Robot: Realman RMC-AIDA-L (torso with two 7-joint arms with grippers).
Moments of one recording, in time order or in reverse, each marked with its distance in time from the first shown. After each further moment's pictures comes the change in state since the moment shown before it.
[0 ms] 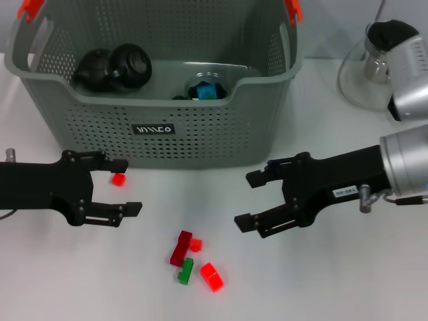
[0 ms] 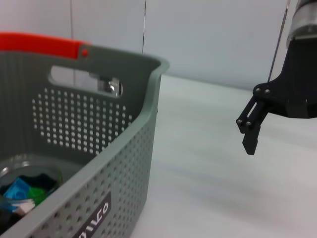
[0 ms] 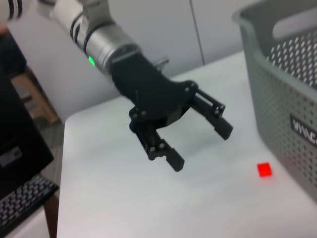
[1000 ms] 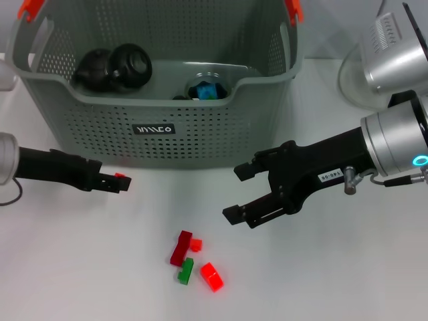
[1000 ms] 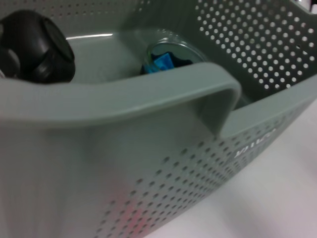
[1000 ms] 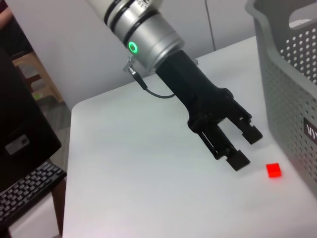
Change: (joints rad) left arm -0.047 -0.053 0.169 0.164 0.233 -0.263 -0.733; right arm 0.106 -0.004 0.004 0.011 -0.049 -0.028 0.084
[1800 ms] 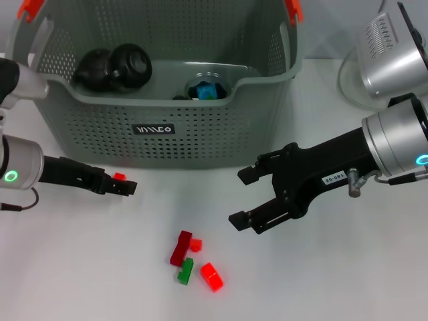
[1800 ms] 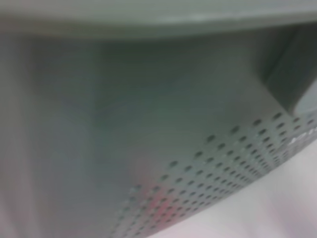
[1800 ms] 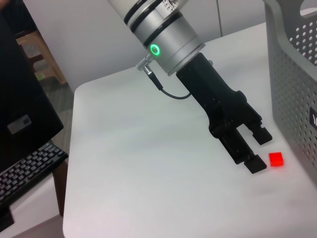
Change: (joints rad) left arm 0.036 -0.022 0.189 -0.010 0.030 -0.189 -0.165; right arm 0.017 -0.003 0.002 -0.013 -0.039 -0.031 -0.011
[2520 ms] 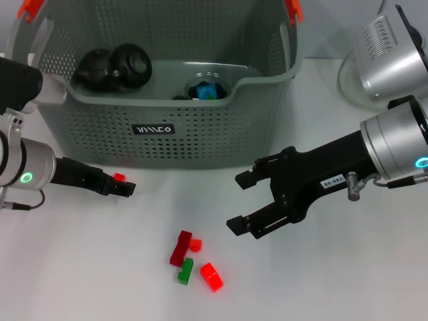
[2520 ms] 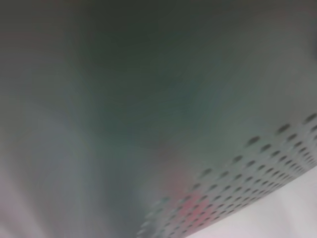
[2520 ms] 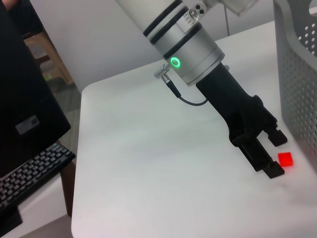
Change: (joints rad) left arm 0.004 0.000 0.118 -0.036 0.045 -0.140 -0.063; right arm 0.000 0.005 0.000 0.000 0.004 -0.014 0.003
